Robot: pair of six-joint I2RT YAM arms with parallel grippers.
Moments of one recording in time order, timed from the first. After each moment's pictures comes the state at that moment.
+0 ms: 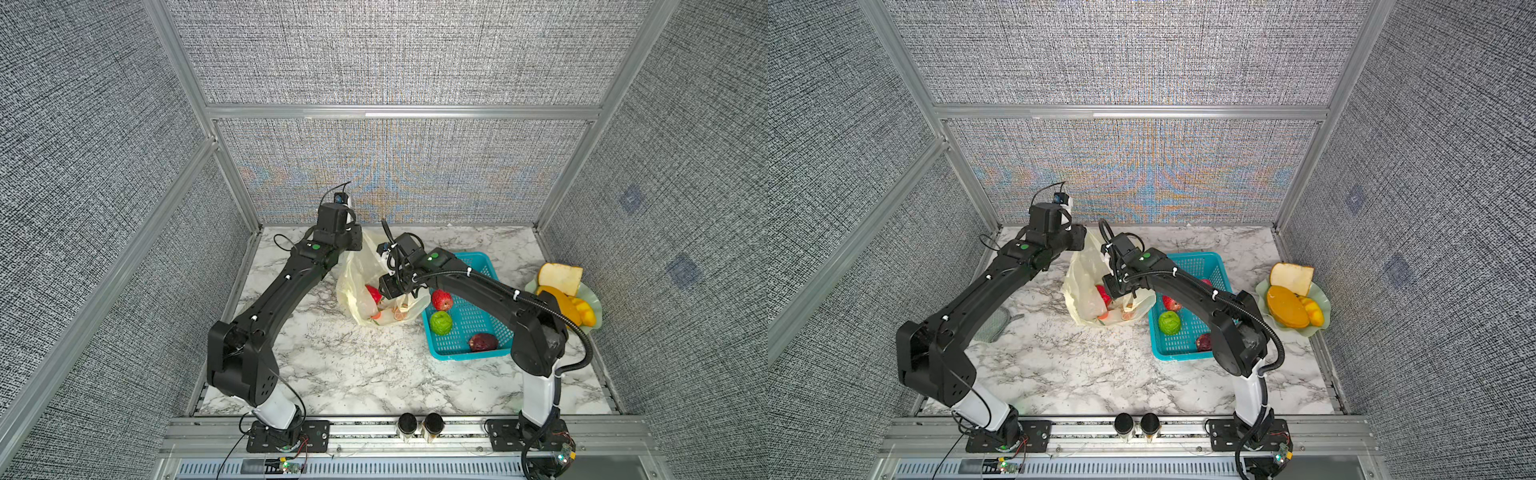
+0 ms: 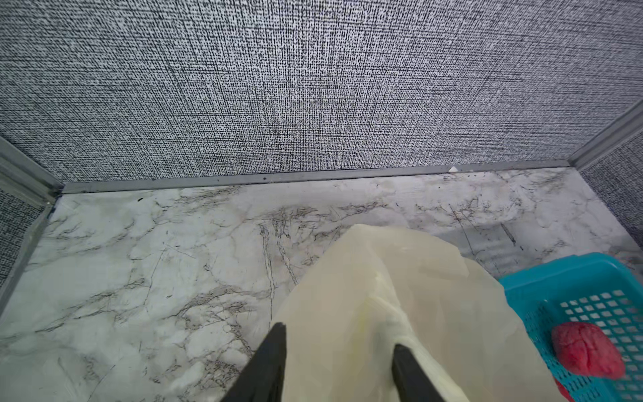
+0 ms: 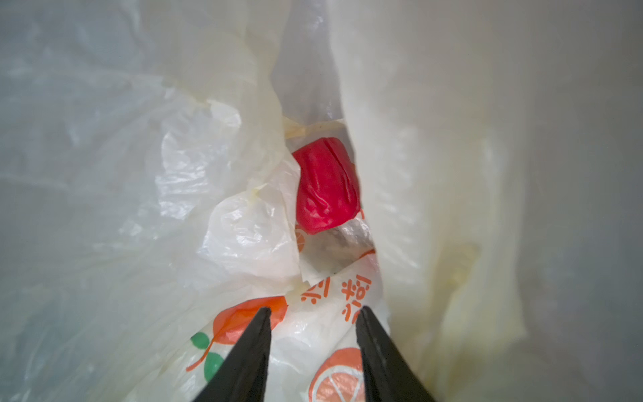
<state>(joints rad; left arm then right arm) -0.40 1.59 1.46 -0.41 -0.09 -0.20 0.77 1.97 1.77 -0.79 -0.11 0.23</state>
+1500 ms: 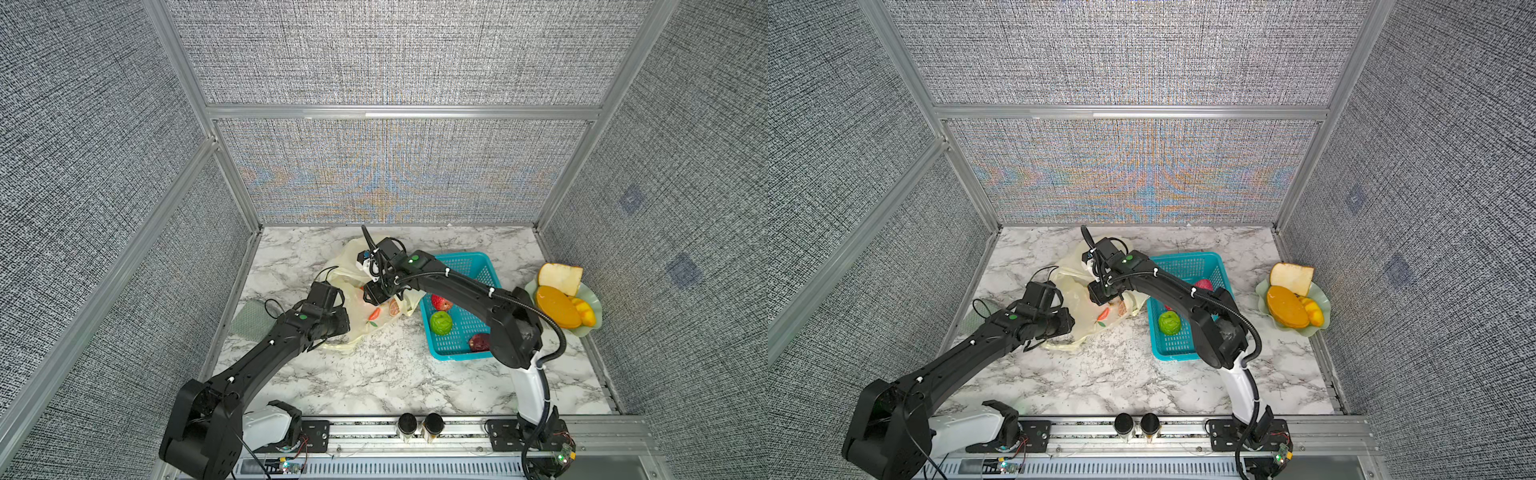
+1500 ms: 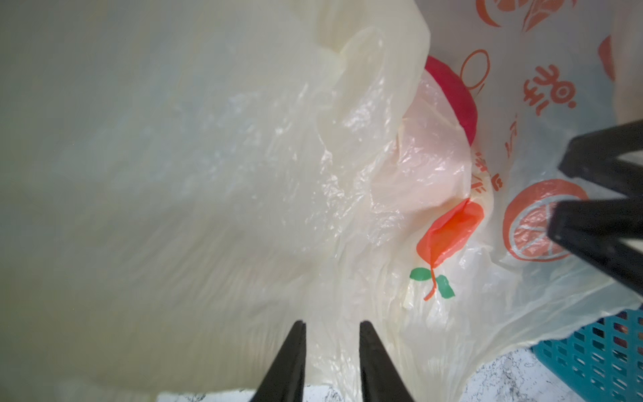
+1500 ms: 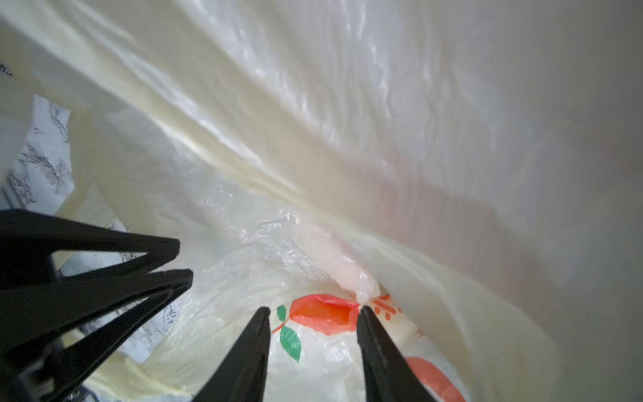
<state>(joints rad) -0.43 1.23 0.73 -0.53 0.08 -0.58 0.82 2.15 1.92 -0.81 -0.19 0.13</state>
